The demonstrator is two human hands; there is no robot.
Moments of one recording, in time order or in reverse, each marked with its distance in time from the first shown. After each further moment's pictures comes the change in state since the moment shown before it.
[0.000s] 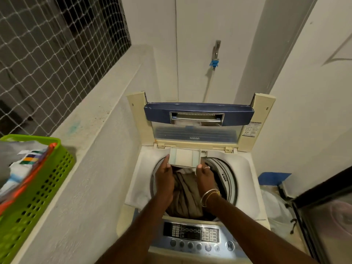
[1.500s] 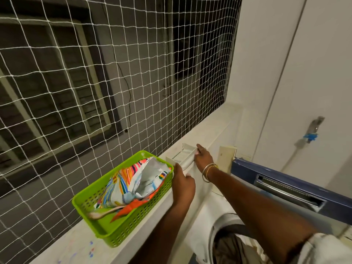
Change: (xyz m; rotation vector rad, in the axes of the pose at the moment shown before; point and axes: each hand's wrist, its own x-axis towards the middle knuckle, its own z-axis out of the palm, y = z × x) left_hand 0.014 0.149 -0.186 0.187 0.532 0.015; right_hand 0.004 -0.257 0.255 -0.319 -0.538 -0.381
